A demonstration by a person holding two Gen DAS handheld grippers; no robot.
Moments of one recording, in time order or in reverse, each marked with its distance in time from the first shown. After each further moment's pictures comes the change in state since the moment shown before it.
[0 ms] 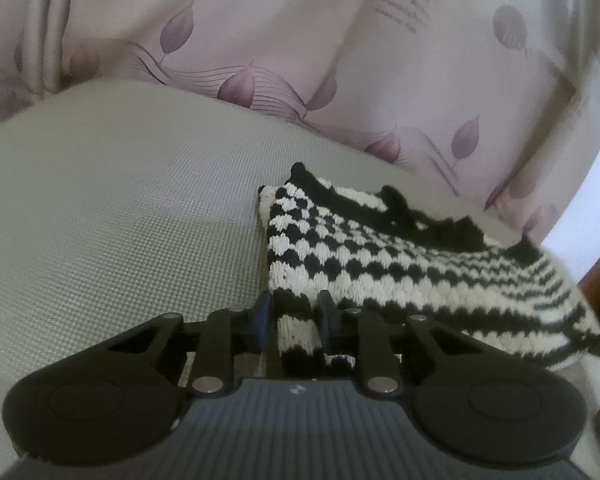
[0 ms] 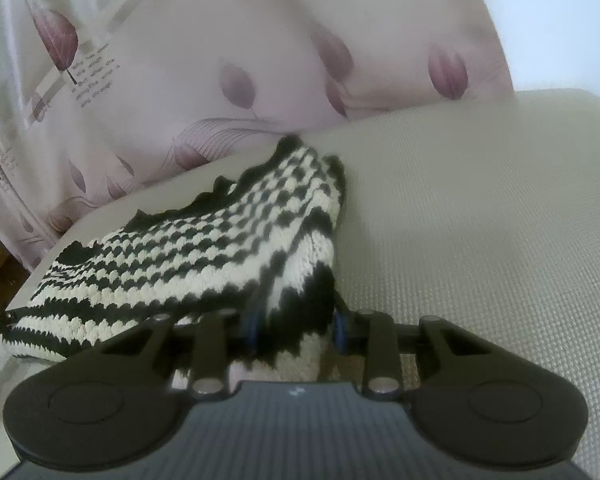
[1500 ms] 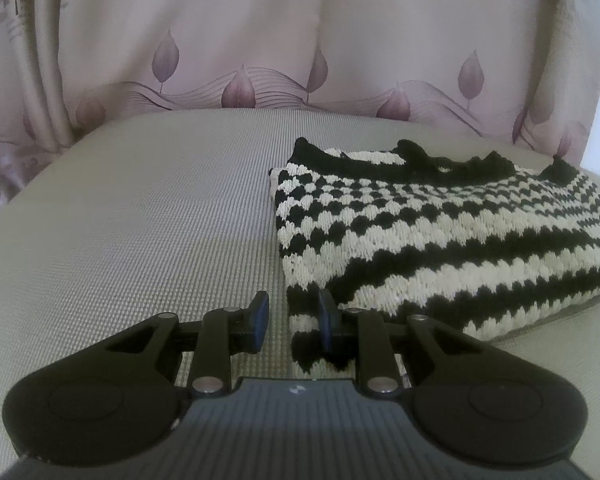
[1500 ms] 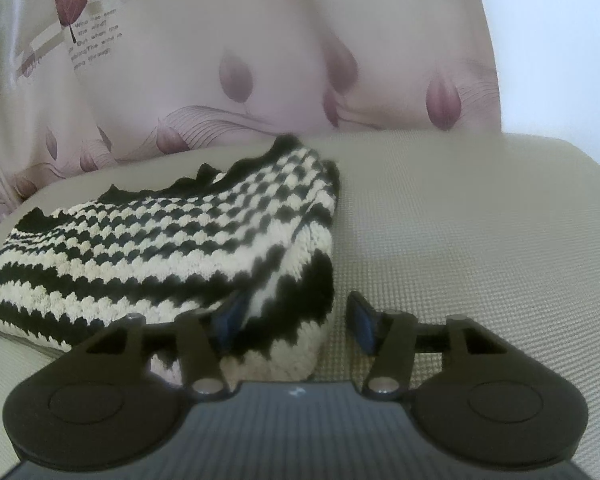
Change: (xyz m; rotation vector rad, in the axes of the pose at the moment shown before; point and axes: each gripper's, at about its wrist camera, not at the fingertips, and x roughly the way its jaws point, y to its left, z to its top) left arm -0.002 -0.028 -0.021 0.251 0.005 0.172; right arm 0.004 0.028 -0.011 -0.157 -0.035 -0.154
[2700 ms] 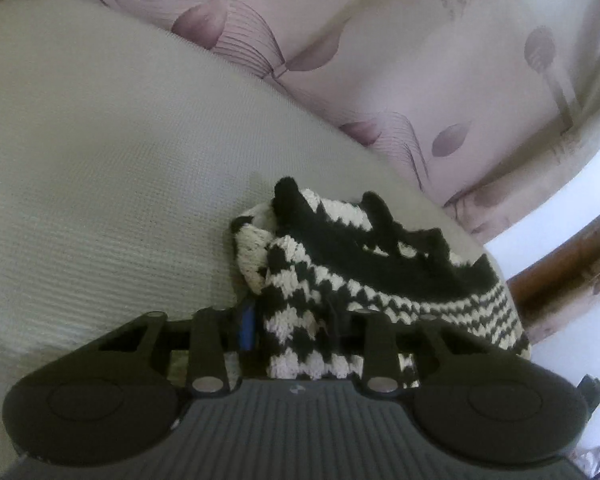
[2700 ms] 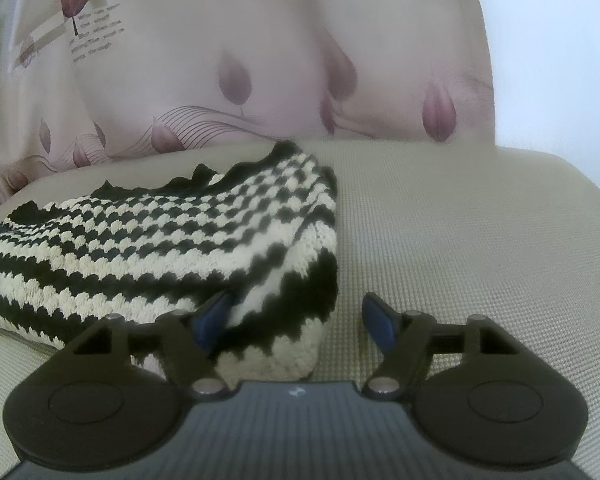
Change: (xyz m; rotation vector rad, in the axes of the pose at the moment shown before) left arm 0.112 0.075 0.073 -0.357 0.193 -0.517; right arm -0.002 0.007 -0.001 -0.033 -0.018 -0.042
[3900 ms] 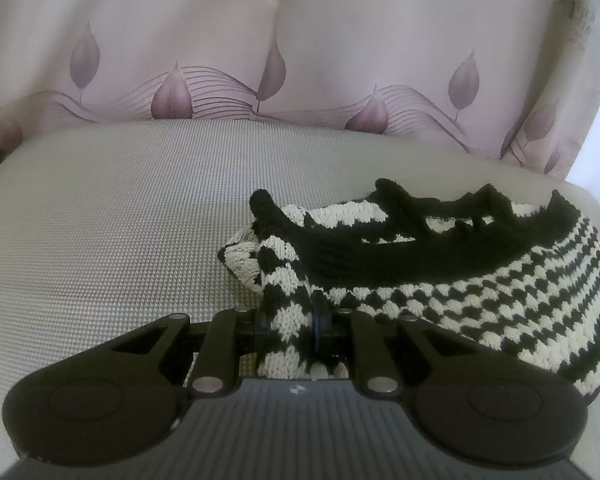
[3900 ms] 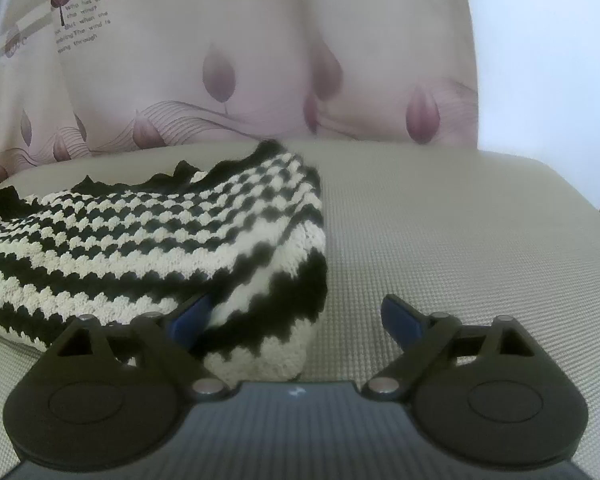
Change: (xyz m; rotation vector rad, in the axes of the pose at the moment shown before) left arm 0.019 -0.060 -0.026 0.358 -0.075 0.384; right arm 0.002 0.004 0.000 -0.014 0.001 -0.072
